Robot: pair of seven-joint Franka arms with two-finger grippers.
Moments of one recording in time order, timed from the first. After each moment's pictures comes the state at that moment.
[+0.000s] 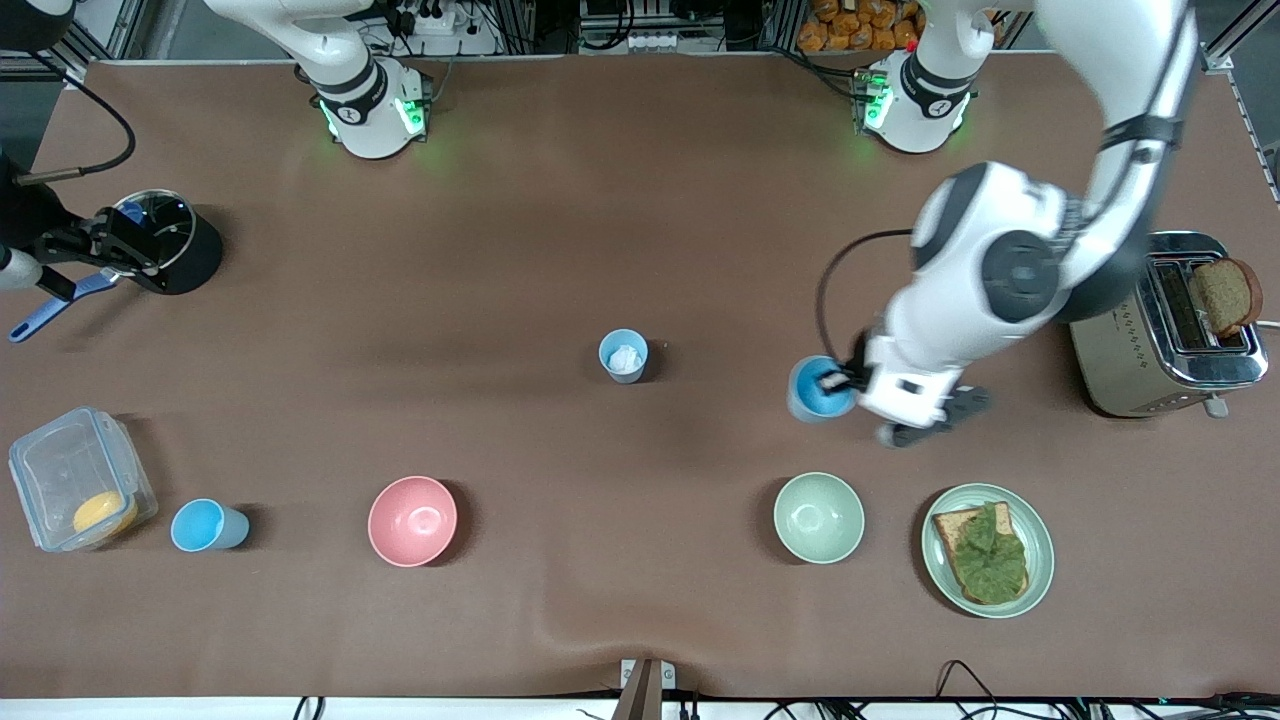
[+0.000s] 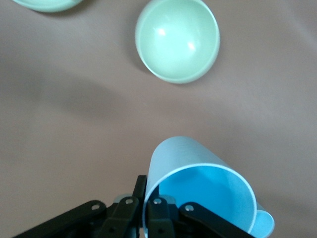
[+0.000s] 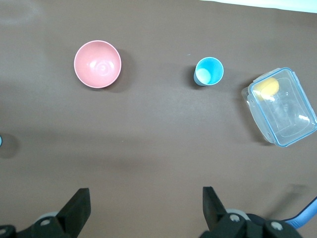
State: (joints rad) left arm -0.12 0.44 -0.38 -1.52 0.02 1.92 -0.88; right arm 0.07 -0.05 -0.08 -1.66 -0.01 1.72 -0.12
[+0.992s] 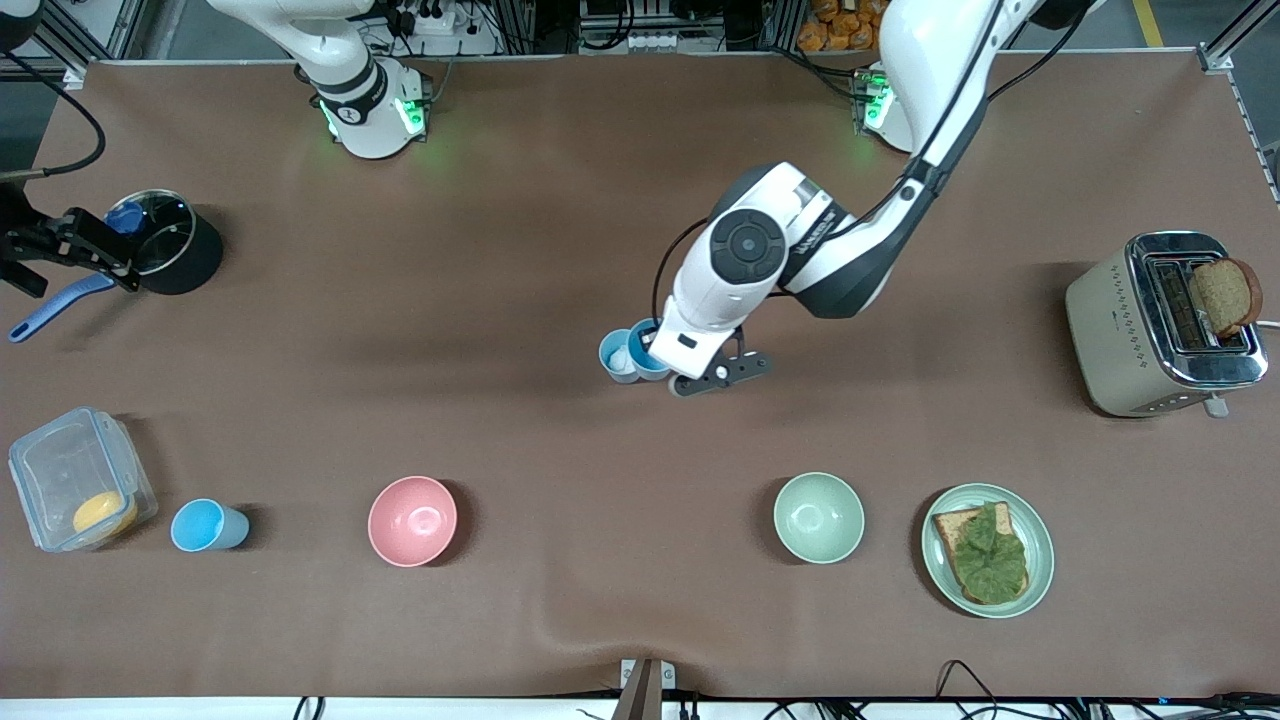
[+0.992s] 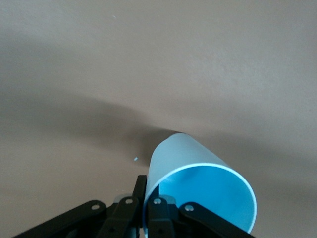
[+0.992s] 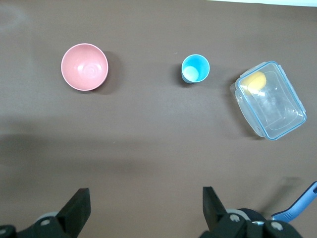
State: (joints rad) left arm -0.41 0.62 -0.38 -1.46 0.02 2.08 -1.02; right arm -0.01 -0.05 -0.05 -1.66 -0.01 1.72 -0.12
